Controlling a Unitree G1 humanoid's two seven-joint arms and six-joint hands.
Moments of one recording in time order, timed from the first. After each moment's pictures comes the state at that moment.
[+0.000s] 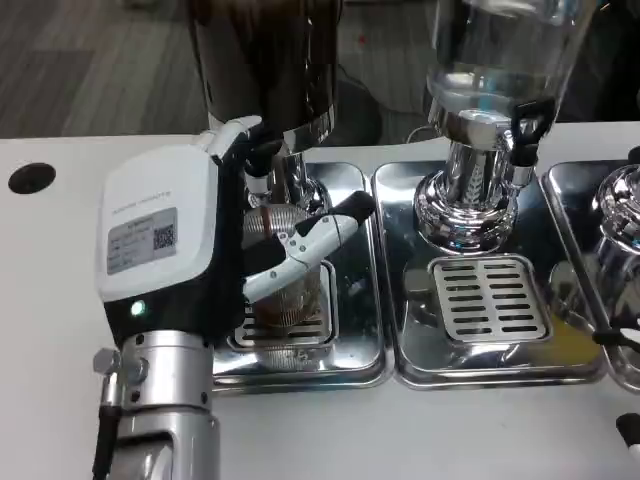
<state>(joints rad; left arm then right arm) 0.10 0.06 -0.34 -0.55 1.23 0.36 -0.02 0.45 -0.58 -0.29 0.27 -0.33 -1.01 0.05</state>
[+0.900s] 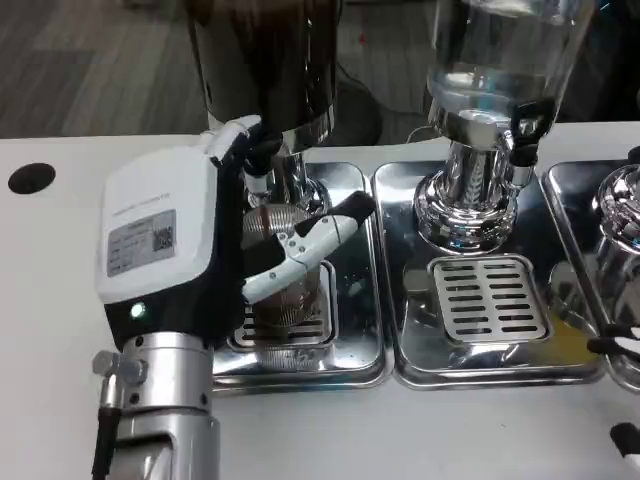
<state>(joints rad) 0.11 0.06 -0.33 -0.55 1.19 0.36 0.01 0.46 -0.58 -0.27 0.27 -0.32 -1.01 0.05</state>
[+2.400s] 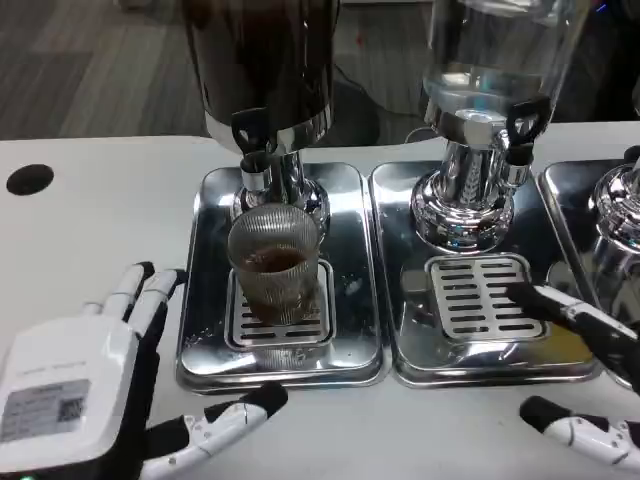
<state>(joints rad) 0.67 0.24 -0.10 -0.76 1.22 0.11 -0.04 0.32 -0.55 -0.07 0.10 0.05 -0.68 0.39</state>
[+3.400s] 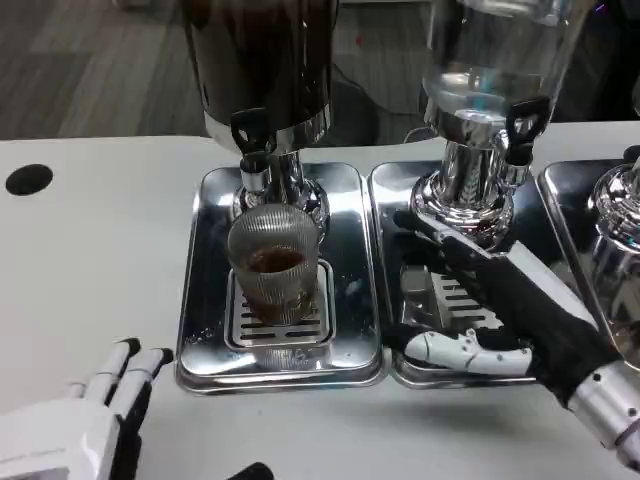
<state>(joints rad) 0.93 0.22 -0.04 -0.75 1.18 -0.02 0.09 0.00 -0.33 0.10 0.05 -0.10 -0.26 0.36</state>
